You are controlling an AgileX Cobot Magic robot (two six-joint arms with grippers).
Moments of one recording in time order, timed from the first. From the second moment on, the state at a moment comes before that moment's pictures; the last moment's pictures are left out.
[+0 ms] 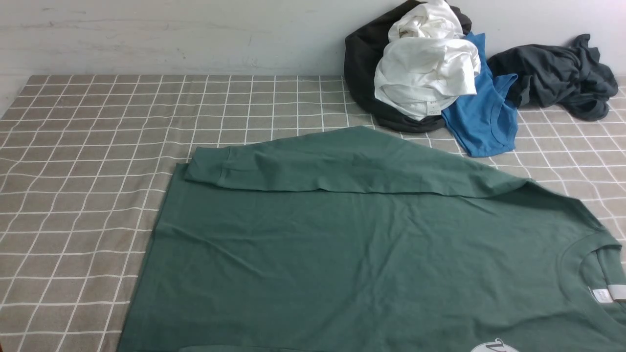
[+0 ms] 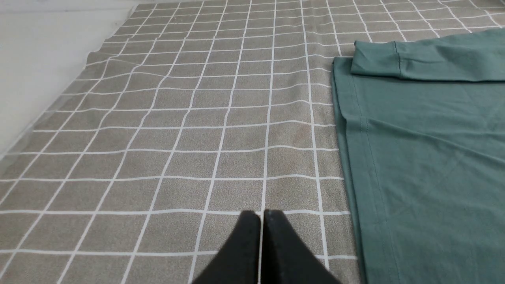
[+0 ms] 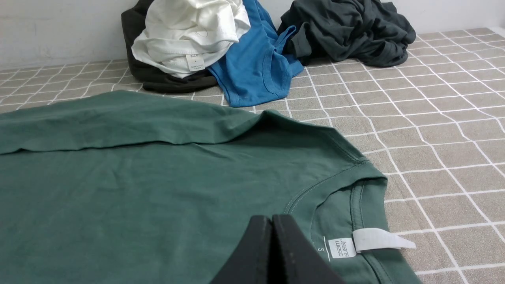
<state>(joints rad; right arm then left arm) 0.00 -0.01 0.02 -0.06 0.36 0.14 0.10 -0.01 0.03 -0.03 0.36 0.03</state>
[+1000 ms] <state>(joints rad) 0.00 -0.01 0.03 0.55 0.26 0.49 0.10 -0.01 0.03 -0.58 0.15 -0.45</state>
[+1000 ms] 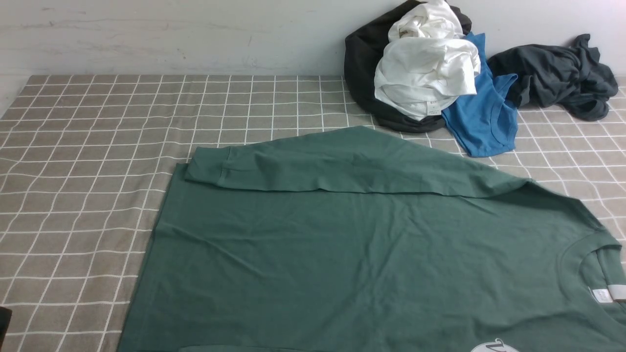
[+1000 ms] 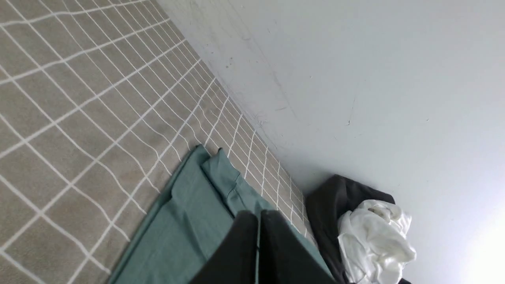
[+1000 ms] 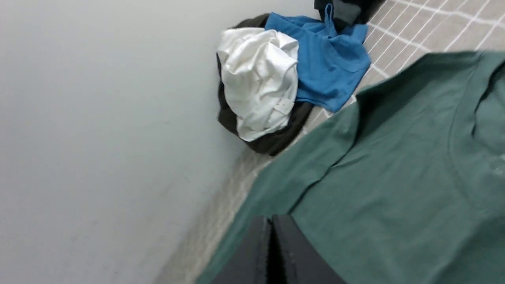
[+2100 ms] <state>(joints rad) 0.22 0.88 -0.76 0.20 1.08 -0.21 -0.20 0.89 -0.66 -0.19 1.06 0.29</state>
